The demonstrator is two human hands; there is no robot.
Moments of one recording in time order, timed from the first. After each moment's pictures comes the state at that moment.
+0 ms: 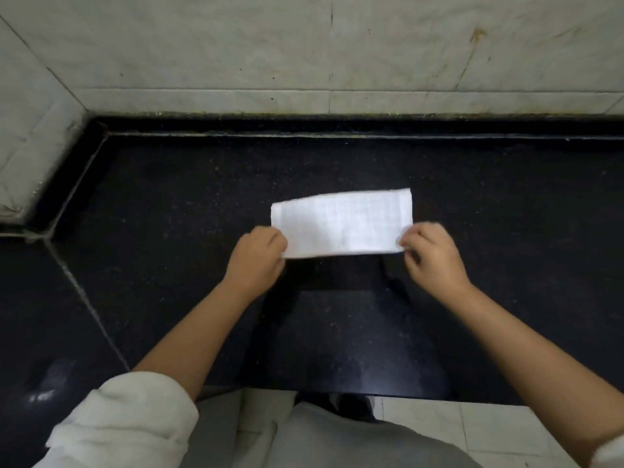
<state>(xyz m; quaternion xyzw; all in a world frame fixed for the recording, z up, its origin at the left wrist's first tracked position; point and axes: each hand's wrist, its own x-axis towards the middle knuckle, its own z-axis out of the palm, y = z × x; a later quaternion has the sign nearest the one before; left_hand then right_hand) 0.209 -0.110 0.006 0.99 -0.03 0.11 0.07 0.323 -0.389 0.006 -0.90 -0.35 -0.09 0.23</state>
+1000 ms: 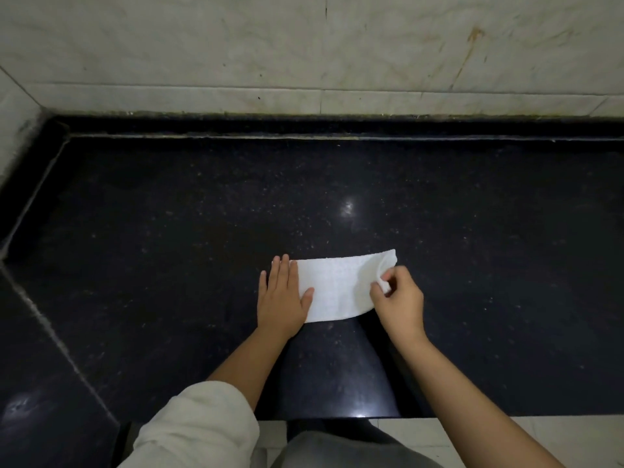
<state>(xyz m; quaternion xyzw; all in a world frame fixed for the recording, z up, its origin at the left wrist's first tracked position) 0.210 -0.156 -0.079 0.97 0.17 -0.13 0.12 0.261 -0.328 -0.019 -0.88 0.03 0.08 0.47</state>
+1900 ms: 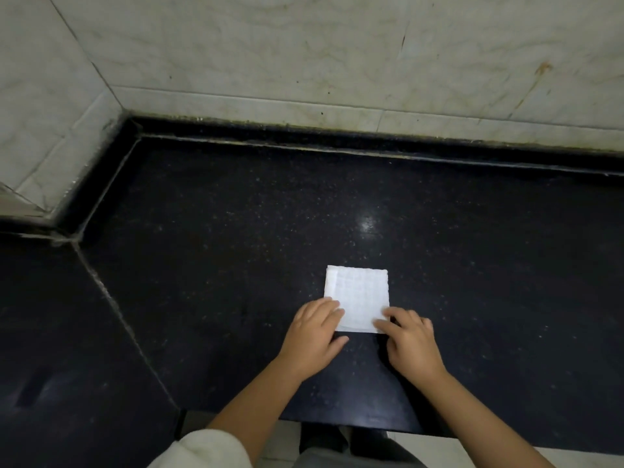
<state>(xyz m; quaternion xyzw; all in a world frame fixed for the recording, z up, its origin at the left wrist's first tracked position) 0.149 -0.116 -0.082 0.98 -0.03 0.10 0.18 0.221 -0.306 -0.068 -0.94 -0.33 0.04 0.11</state>
